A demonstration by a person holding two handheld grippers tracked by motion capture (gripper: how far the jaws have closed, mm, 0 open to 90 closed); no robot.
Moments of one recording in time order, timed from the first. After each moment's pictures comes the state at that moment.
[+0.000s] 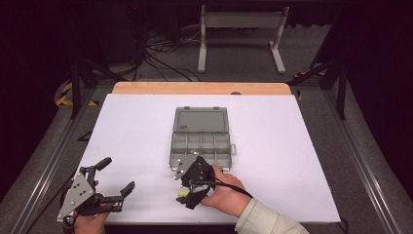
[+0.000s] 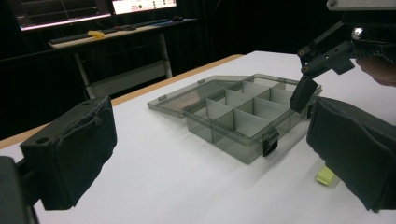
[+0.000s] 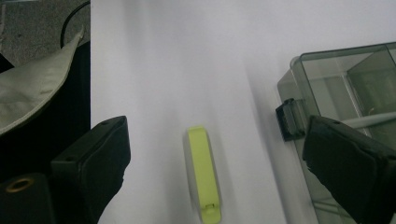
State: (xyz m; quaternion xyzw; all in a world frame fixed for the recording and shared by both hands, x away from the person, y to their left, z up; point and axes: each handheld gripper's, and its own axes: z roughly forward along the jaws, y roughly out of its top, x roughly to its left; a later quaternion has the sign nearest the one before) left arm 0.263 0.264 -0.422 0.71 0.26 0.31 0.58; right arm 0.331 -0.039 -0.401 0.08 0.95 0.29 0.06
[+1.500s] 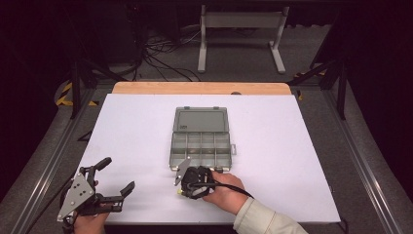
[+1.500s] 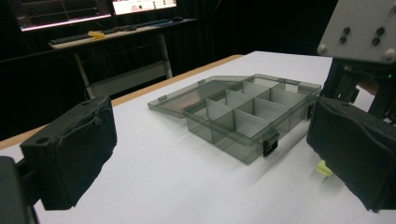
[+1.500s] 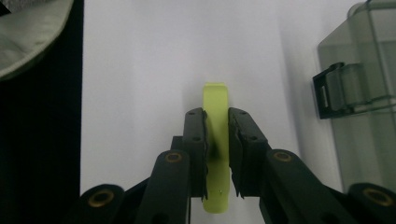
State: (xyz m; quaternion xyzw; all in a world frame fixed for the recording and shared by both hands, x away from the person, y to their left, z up) left arm 0.263 0.264 -0.422 0.71 0.26 0.31 0.58; right arm 0.335 -0.036 -0.420 0.05 0.97 0.22 0.03
